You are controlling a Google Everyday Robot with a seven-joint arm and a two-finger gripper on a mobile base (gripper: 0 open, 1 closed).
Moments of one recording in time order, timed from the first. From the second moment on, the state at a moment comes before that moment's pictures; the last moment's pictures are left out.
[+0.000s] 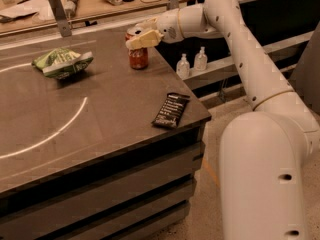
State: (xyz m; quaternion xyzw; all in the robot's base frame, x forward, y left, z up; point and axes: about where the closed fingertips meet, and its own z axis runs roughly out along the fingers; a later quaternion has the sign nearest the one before) arm 0.776 0.063 0.920 -0.52 0.62 0.36 0.47
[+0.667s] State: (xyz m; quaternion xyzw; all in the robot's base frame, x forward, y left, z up) arm 0.757 0.048 0.933 -0.53 0.60 0.39 0.46
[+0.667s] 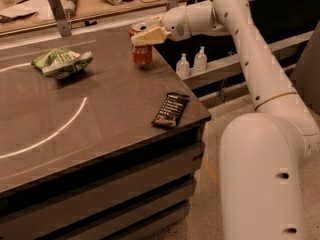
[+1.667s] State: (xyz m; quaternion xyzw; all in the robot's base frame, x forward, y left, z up) arm 0.665 0.004 0.936 -0.60 0.58 0.39 0.39
